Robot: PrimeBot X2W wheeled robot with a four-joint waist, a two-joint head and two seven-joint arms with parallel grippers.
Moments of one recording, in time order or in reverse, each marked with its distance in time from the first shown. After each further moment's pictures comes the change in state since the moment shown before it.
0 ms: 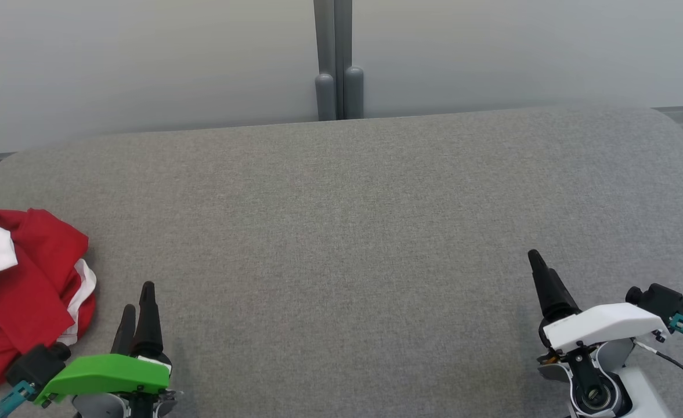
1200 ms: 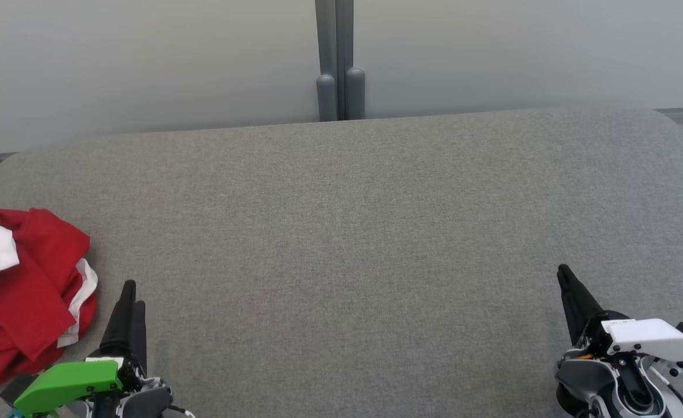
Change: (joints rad) left arm -0.004 -0.007 0.048 -0.042 -0.632 -0.002 0.142; right arm 0.017 0.036 -0.144 -0.026 0.546 0.000 0.157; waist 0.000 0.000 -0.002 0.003
